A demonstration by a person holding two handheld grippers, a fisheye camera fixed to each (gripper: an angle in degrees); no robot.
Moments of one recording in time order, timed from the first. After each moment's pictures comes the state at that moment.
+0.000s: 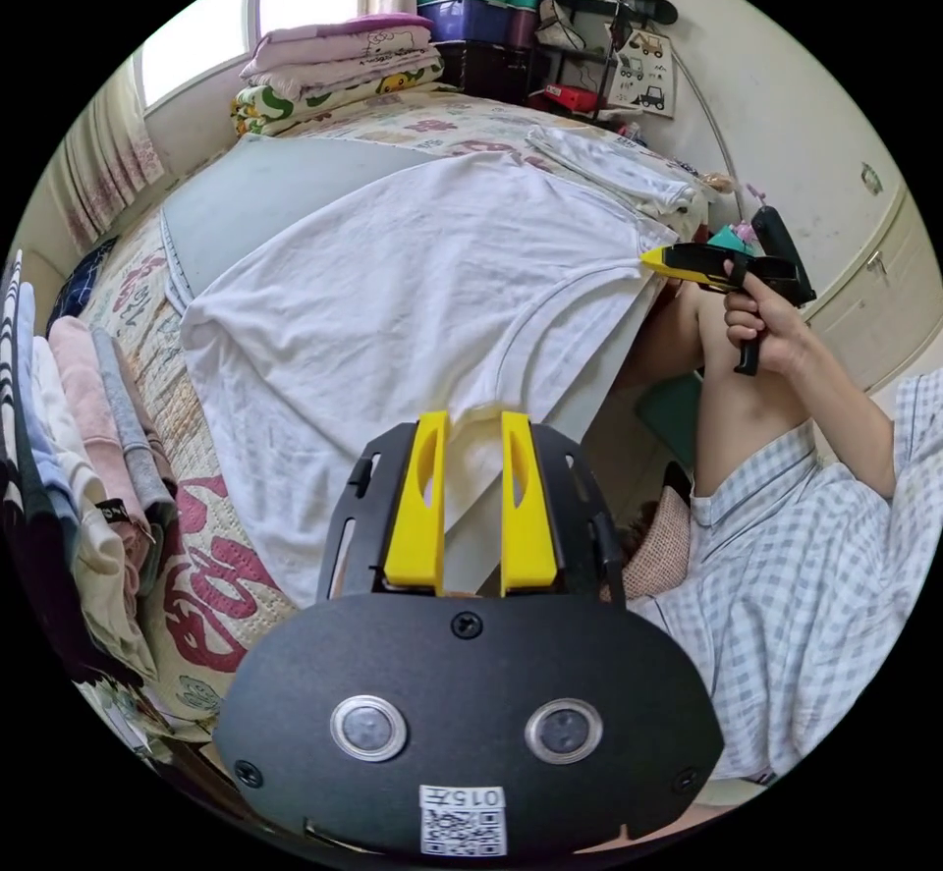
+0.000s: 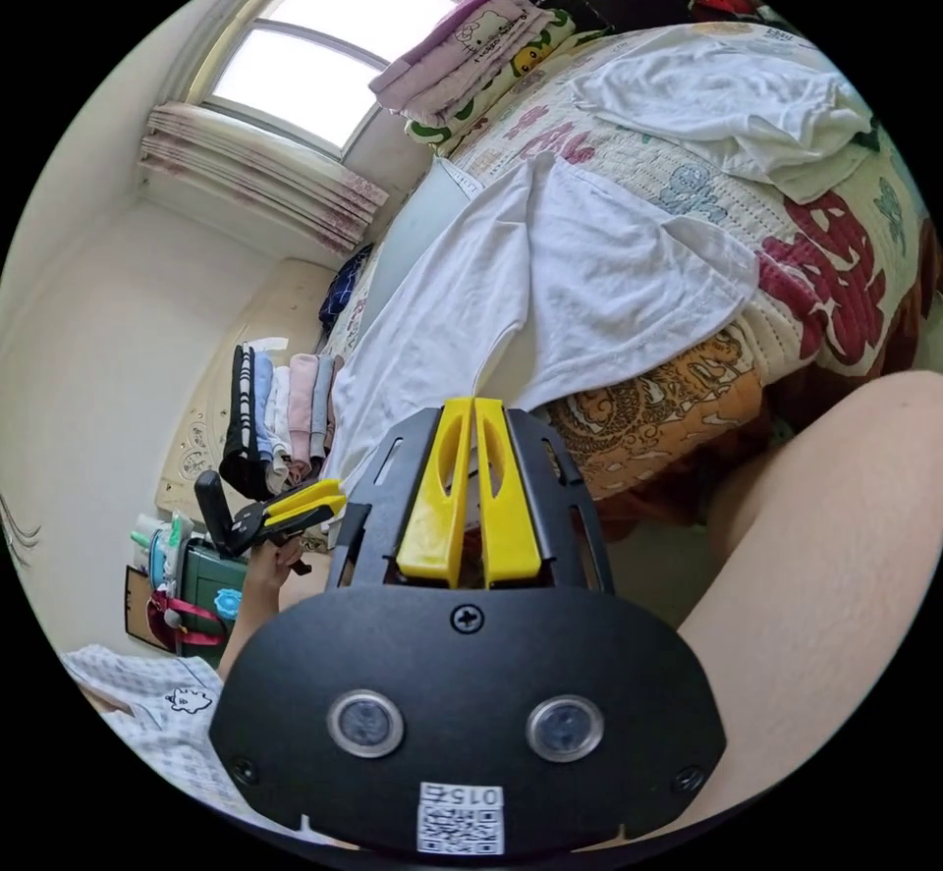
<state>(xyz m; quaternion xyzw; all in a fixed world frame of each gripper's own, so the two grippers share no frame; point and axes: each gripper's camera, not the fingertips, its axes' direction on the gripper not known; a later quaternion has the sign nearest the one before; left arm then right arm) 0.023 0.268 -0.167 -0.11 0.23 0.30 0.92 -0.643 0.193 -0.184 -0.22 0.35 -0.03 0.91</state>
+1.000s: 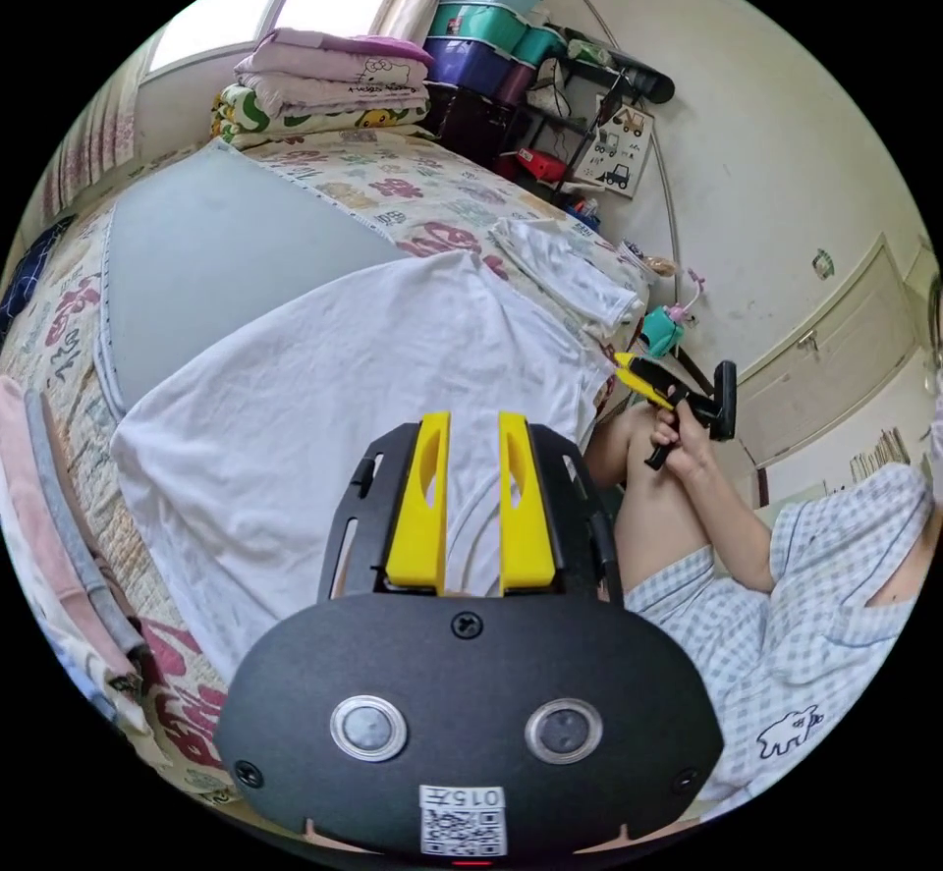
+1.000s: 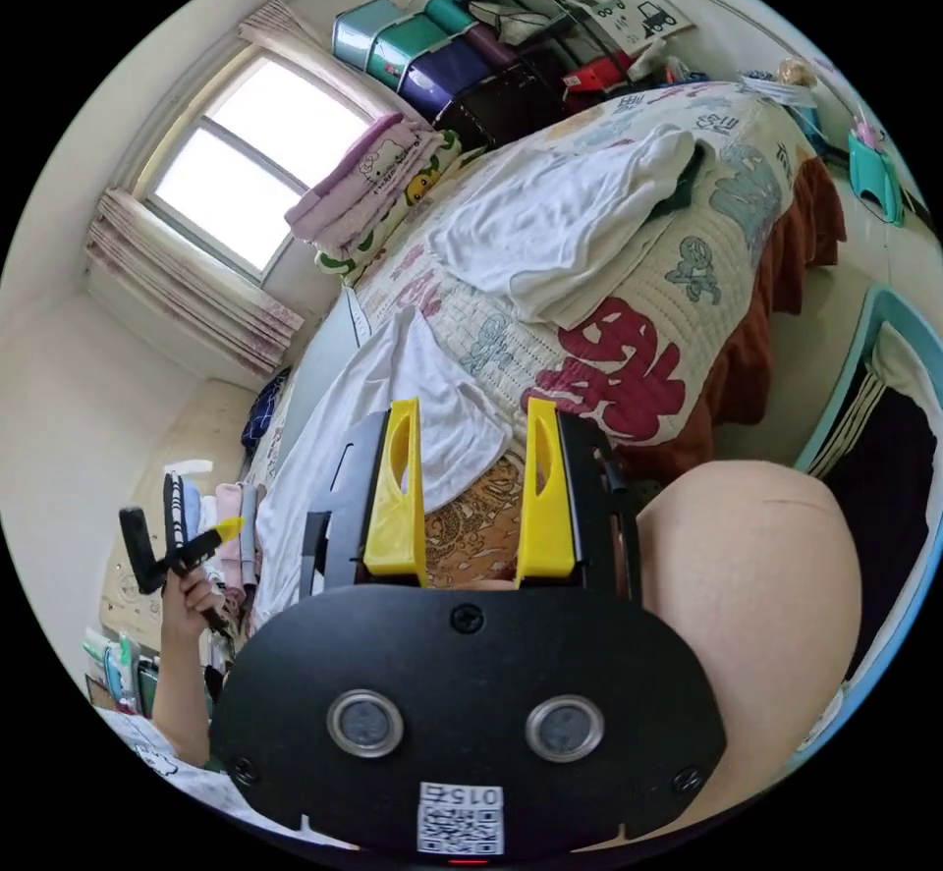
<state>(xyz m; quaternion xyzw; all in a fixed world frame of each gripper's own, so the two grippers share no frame) 0.155 0.104 -0.143 -0.10 0.37 0.23 0.90 -0.644 0.143 -0.291 -0.03 0.48 -0.05 0.88</state>
